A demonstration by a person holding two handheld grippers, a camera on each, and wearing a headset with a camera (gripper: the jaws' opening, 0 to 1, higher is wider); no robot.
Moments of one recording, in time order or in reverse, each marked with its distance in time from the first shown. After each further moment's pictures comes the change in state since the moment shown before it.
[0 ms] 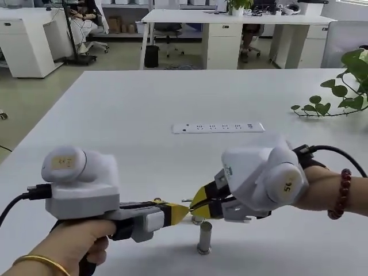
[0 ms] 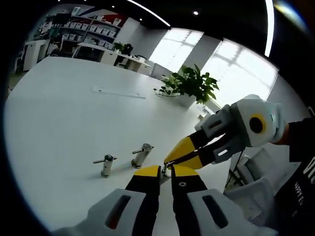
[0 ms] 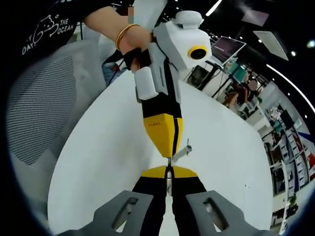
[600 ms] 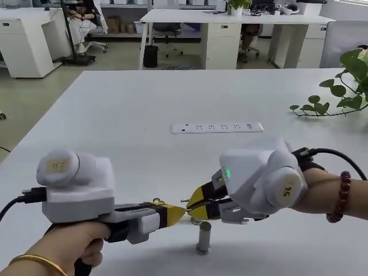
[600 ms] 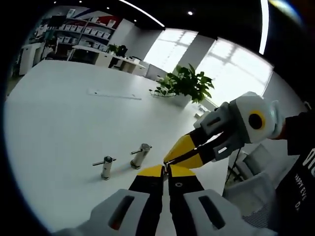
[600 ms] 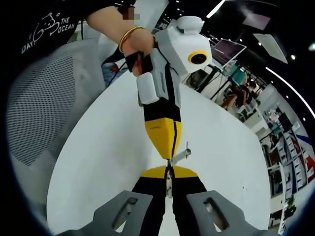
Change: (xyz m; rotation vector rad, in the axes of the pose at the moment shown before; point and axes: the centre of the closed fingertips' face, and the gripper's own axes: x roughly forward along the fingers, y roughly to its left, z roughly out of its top) left arm 0.000 -0.004 -0.001 0.063 0.002 -0.036; right arm -0.001 -0.001 0.005 -0.012 -0.010 -0.021
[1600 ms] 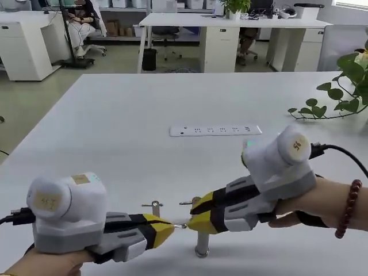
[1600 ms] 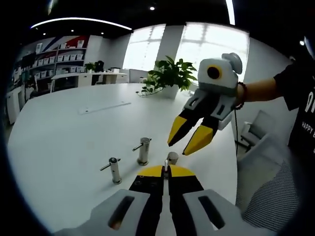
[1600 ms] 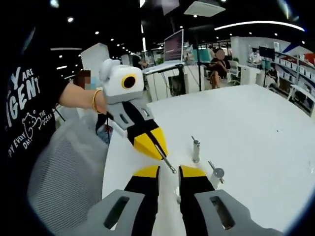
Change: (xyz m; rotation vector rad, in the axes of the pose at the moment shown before) left arm -0.010 0.008 -0.020 0.307 0.021 -0.036; right arm -0.011 0.011 0.001 0.726 -0.228 0.111
